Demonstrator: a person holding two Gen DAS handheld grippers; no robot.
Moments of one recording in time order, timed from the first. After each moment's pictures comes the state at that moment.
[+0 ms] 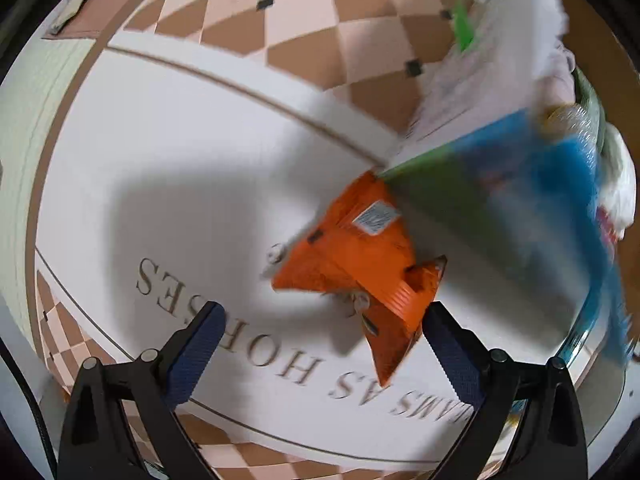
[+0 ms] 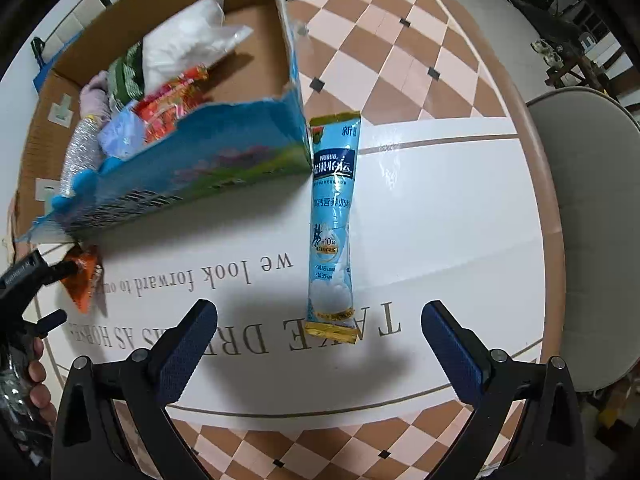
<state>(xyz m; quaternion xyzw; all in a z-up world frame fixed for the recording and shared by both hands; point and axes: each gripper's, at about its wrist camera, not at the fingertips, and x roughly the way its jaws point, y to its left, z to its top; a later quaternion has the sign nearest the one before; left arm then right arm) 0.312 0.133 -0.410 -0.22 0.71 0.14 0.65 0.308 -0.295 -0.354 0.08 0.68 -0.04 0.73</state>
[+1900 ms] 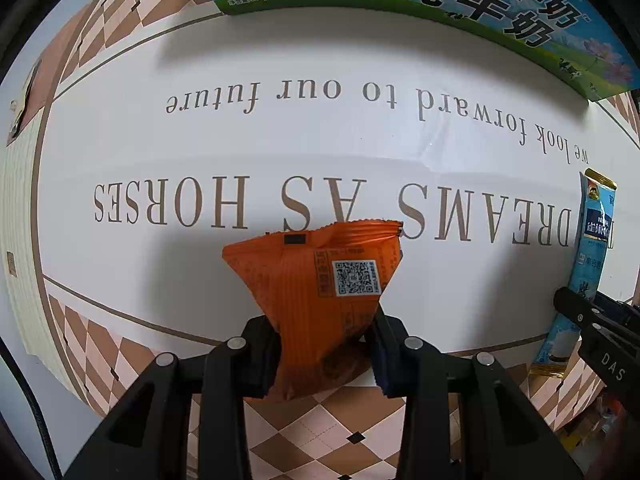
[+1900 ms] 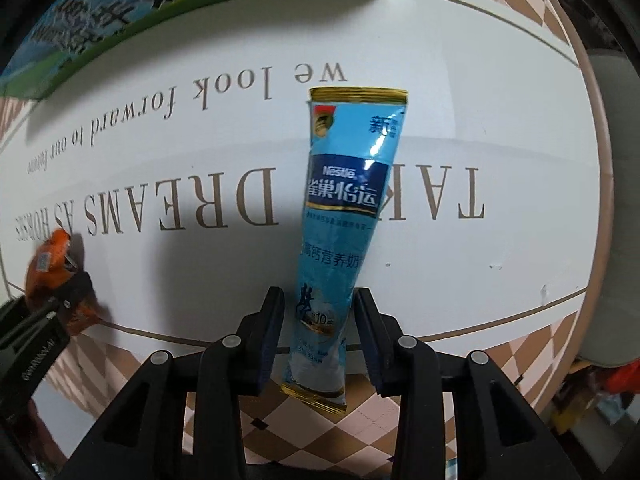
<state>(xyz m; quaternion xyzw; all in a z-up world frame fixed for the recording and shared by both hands) 0.217 0.023 -0.415 -0.01 0.75 0.03 0.67 0.243 -0.222 -0.434 0.00 0.76 -0.01 0.65</state>
